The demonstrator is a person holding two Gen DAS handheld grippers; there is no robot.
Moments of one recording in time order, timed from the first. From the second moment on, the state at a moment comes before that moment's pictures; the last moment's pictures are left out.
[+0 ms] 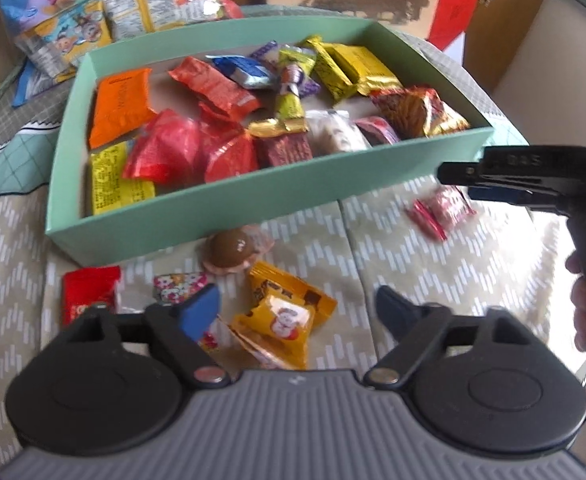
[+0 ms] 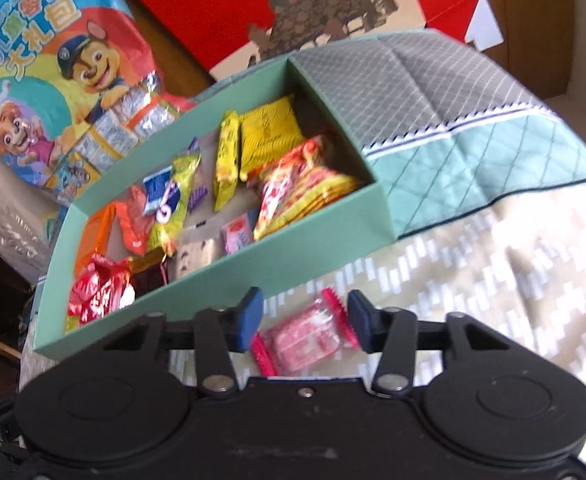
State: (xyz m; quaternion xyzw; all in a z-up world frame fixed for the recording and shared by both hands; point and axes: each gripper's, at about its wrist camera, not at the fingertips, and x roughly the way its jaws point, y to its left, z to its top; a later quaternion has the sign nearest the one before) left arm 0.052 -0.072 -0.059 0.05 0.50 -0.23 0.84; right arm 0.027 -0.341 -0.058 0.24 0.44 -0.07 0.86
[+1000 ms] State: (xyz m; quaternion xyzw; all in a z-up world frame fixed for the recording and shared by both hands) left arm 0.041 -0.011 -0.079 -0.03 0.53 -0.22 0.82; right arm 0.044 -0.257 -0.062 0.17 0.49 0.07 0.85
